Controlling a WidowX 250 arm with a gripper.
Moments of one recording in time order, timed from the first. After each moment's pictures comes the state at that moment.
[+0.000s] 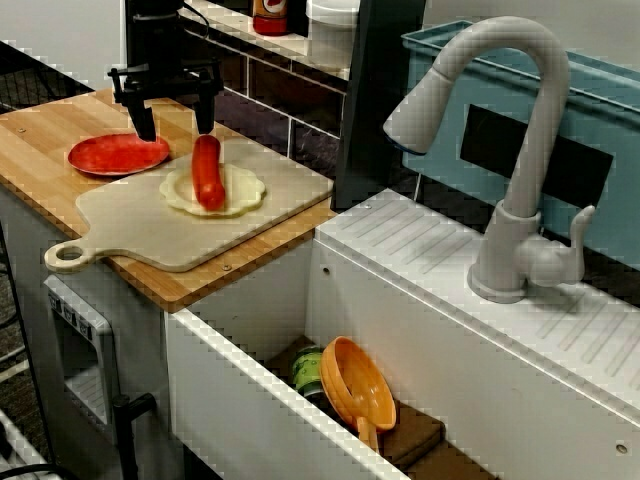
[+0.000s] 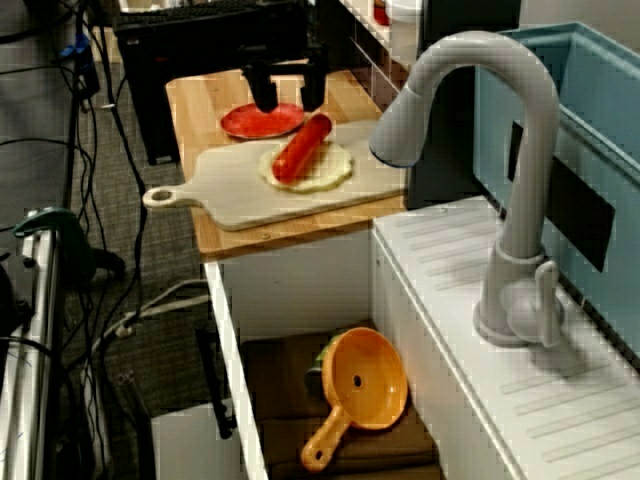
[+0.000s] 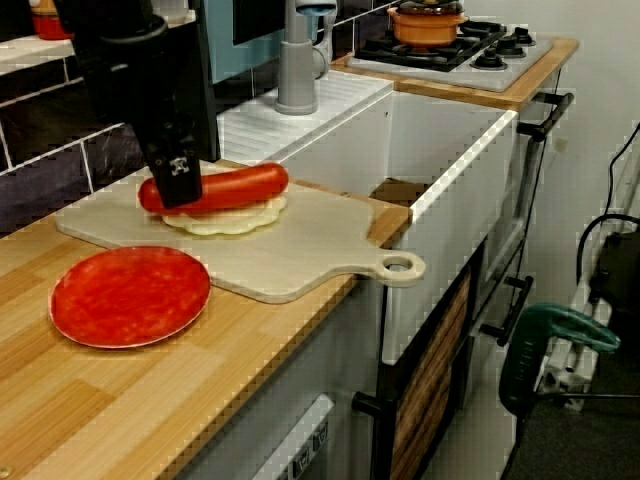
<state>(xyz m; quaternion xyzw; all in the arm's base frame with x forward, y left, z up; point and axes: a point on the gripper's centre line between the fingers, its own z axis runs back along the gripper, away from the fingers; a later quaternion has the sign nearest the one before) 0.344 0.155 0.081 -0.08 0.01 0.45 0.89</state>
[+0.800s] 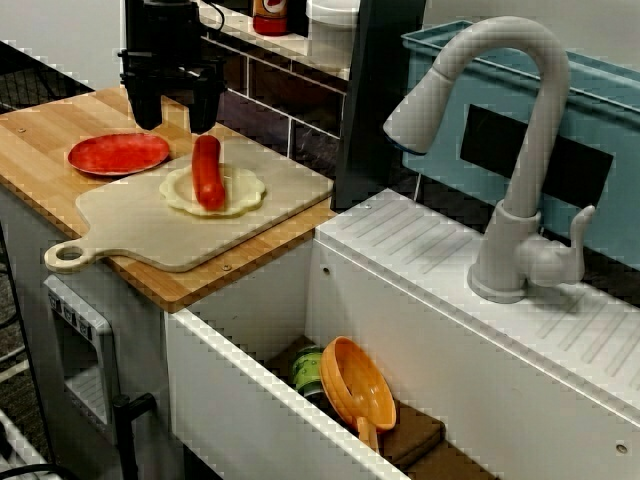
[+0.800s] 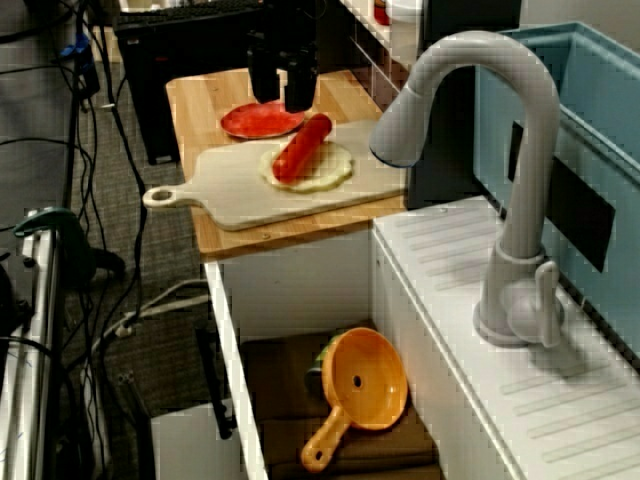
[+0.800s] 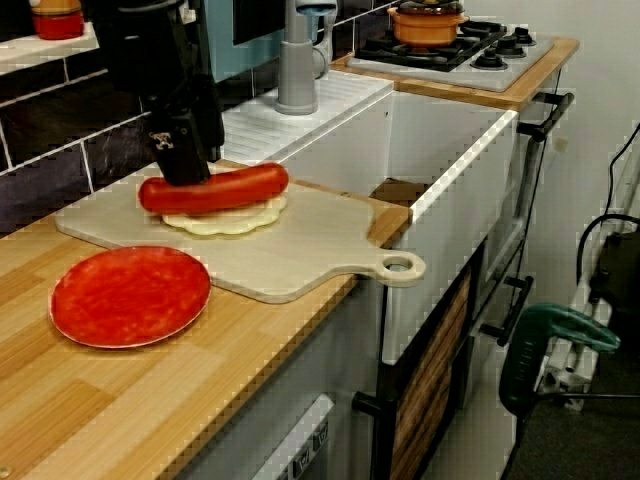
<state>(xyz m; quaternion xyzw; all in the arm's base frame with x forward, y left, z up) 0.334 0.138 0.088 -0.06 0.04 0.23 0.97</state>
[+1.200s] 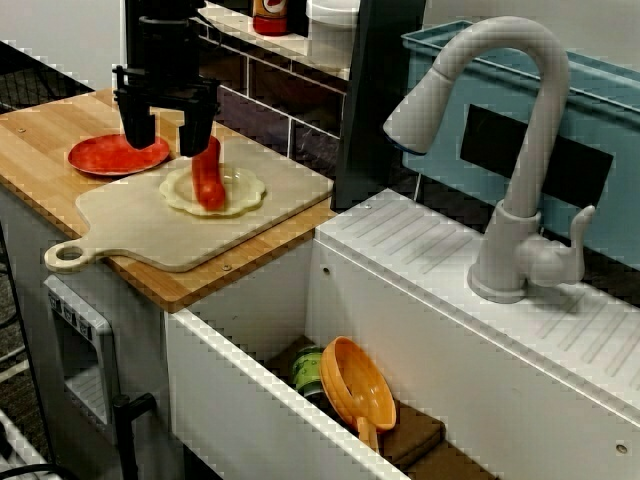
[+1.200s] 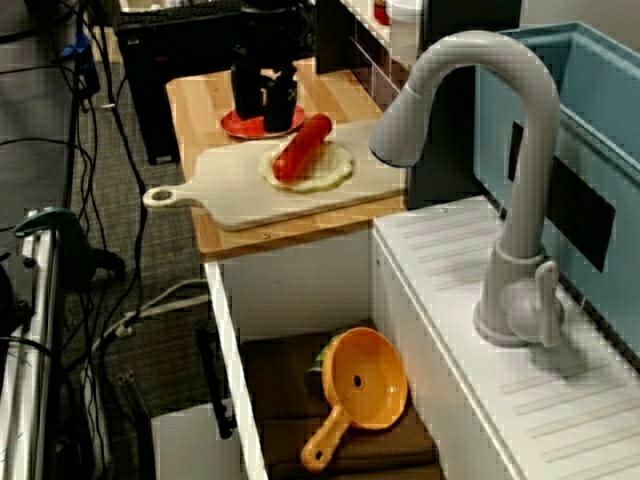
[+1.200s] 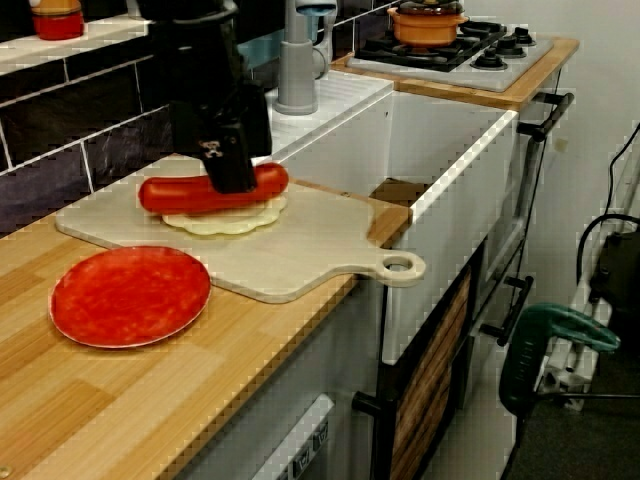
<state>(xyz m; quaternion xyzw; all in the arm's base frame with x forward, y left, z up) 0.309 0.117 0.080 -0.05 0.05 0.20 0.98</state>
